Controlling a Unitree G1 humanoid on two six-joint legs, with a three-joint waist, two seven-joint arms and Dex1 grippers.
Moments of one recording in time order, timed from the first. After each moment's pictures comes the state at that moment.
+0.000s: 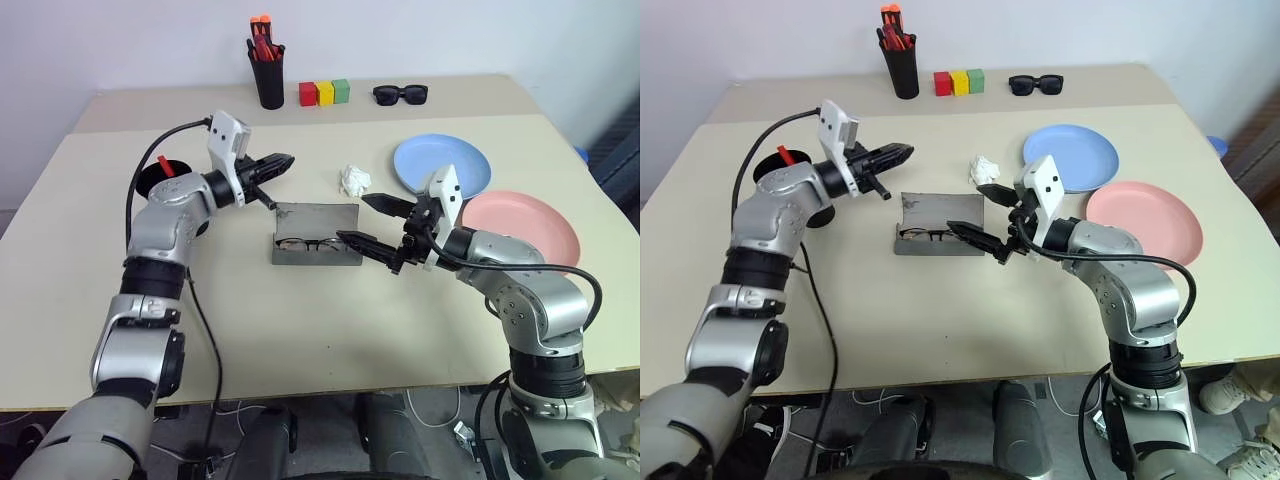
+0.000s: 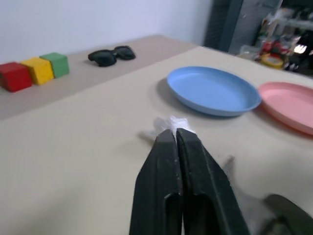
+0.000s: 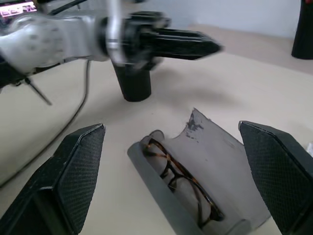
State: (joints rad) left arm -0.96 0.38 0.00 0.62 -0.31 0.30 -0.81; right arm -0.45 -0.40 -0.06 -0.39 0.46 0.77 0.77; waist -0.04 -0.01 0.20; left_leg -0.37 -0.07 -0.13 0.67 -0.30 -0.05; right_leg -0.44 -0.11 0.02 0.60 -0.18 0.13
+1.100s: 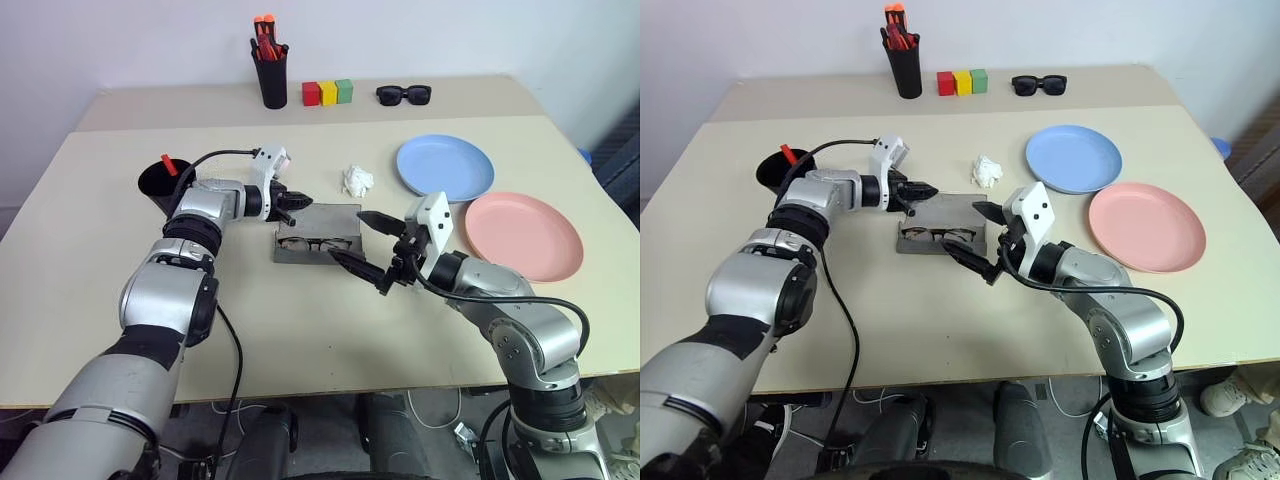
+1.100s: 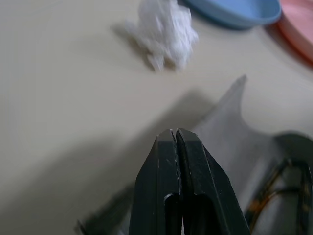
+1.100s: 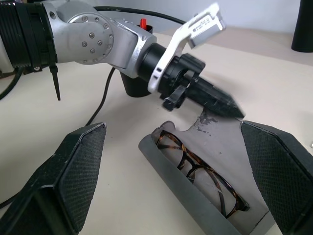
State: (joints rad) left arm -1.24 0.29 0.00 1.22 -0.10 0.27 -0.92; right arm -0.33 -0.39 0.02 -0.50 0.51 0.71 0.61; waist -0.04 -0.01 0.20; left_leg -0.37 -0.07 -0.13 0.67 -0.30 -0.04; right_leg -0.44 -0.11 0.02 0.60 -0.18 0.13
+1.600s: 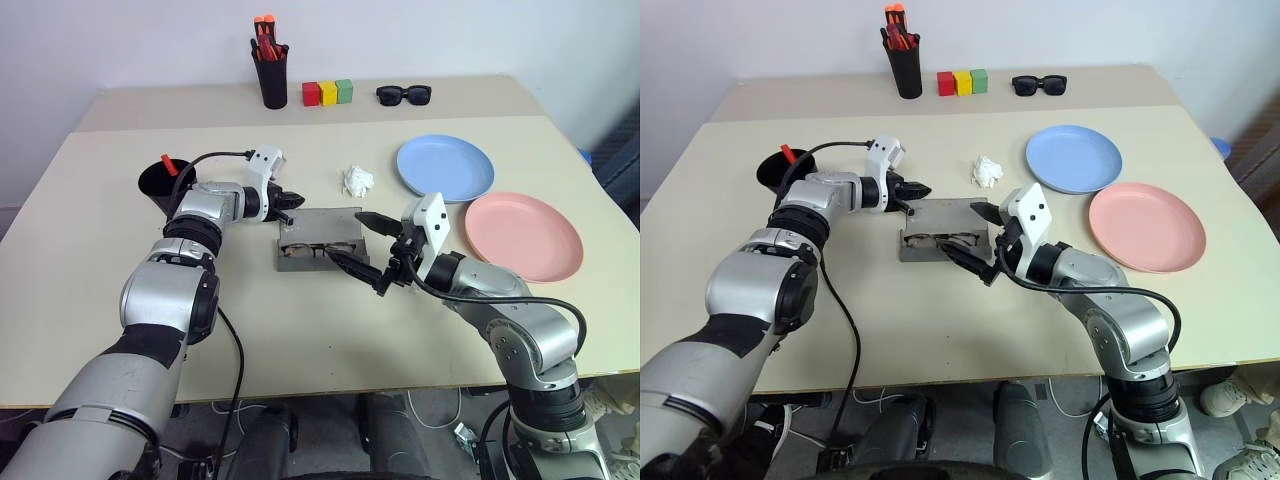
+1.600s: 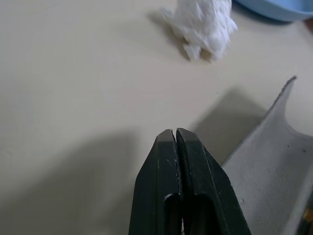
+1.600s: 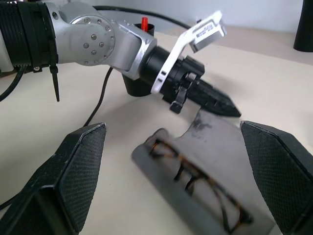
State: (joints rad) left arm -1.24 0.29 0.01 1.27 -0.05 0.34 -0.90; right arm -0.33 -0.40 0.03 -0.50 0.51 0.71 0.60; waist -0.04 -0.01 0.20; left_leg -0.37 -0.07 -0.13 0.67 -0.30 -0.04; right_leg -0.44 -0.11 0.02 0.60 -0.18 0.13
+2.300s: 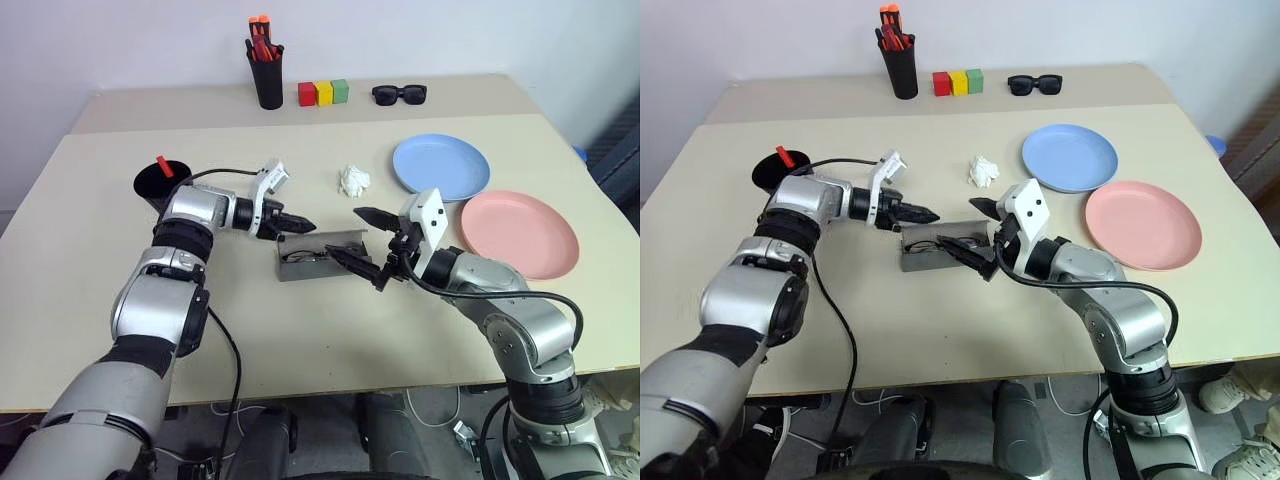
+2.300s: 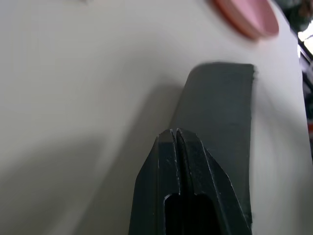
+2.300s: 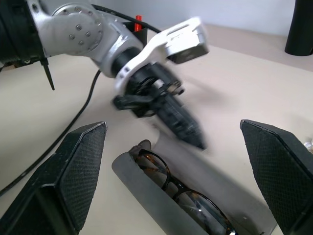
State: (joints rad) left arm -1.10 0.37 -0.13 0.92 -0.07 0.71 -1.34; right arm -0.36 -0.42 0.06 -0.46 0.49 0.67 0.60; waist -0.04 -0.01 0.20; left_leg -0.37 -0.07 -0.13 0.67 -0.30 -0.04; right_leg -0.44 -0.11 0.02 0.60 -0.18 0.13
